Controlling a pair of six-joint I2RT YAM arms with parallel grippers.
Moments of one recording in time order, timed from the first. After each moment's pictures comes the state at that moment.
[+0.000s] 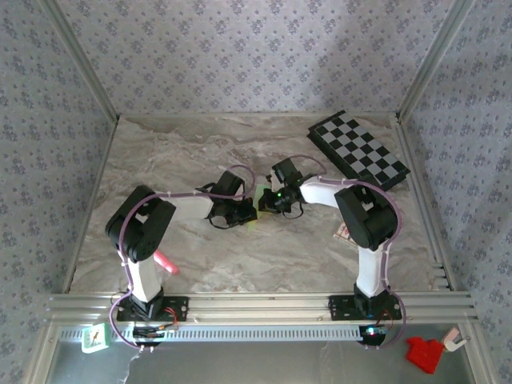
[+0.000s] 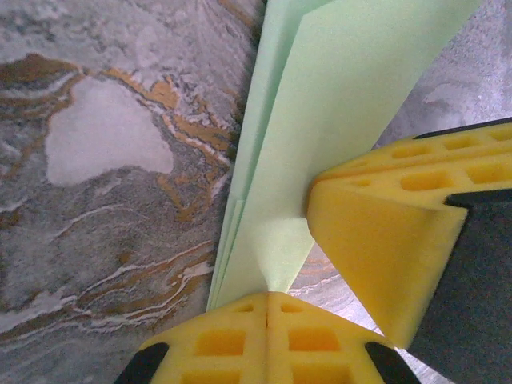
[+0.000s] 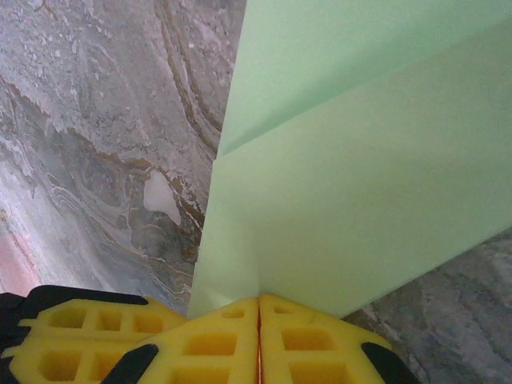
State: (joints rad) left arm -0.65 1.83 0.94 -0.13 0.42 -0.87; right arm 0.56 1.94 1.12 -0.25 -0.47 0.60
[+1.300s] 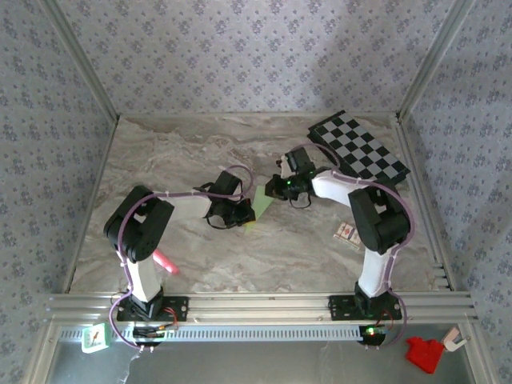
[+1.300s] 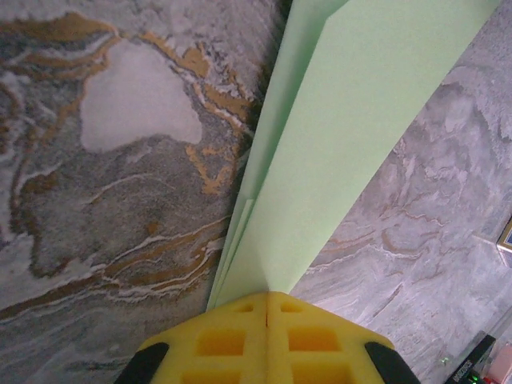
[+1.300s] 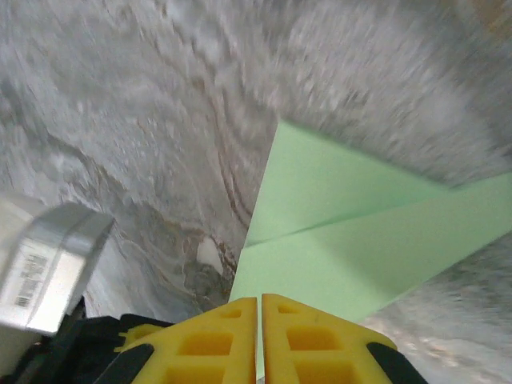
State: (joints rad) left arm -0.64 1.82 0.94 -0.17 0.46 -0.85; right arm 0.48 1.87 1.13 -0.21 -0.49 0.60
